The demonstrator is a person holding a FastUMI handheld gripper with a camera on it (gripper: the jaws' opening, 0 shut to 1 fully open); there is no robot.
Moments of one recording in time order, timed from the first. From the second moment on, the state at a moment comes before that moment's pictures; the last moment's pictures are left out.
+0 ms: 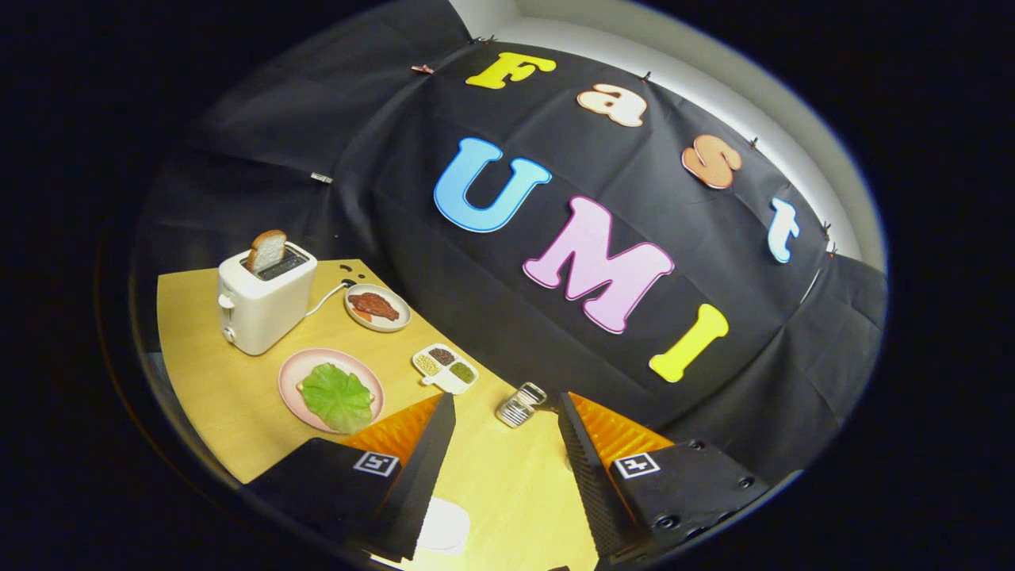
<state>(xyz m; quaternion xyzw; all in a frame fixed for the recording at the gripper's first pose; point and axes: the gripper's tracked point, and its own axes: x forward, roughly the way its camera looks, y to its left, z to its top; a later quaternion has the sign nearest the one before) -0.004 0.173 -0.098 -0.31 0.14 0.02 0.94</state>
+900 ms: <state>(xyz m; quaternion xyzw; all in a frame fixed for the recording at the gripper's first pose) -0.012 0.345 -0.032 -0.19 0.10 0.10 0.97</state>
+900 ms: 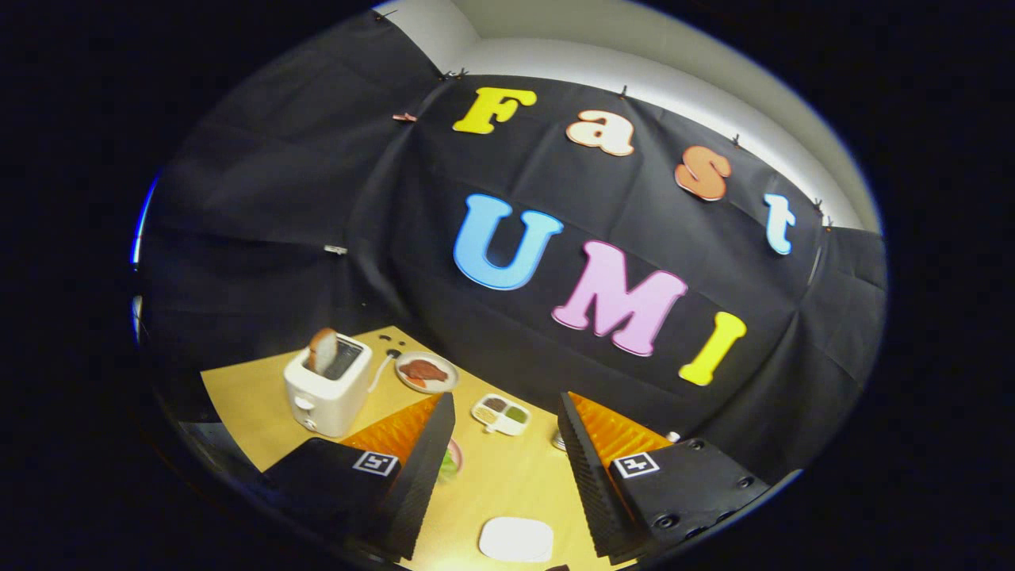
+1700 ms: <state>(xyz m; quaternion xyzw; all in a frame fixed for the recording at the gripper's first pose) 0.102 0.615 -0.174 -0.15 0.22 0.31 0.91</state>
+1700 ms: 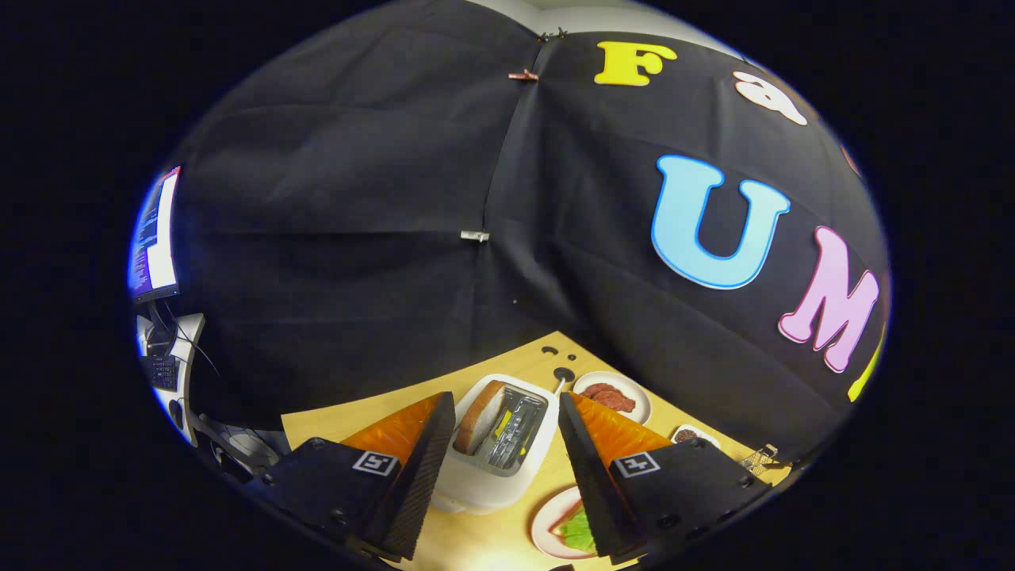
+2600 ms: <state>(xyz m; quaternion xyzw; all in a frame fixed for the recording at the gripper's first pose) 0.139 0.647 -0.275 -0.12 0.37 0.27 0.88</state>
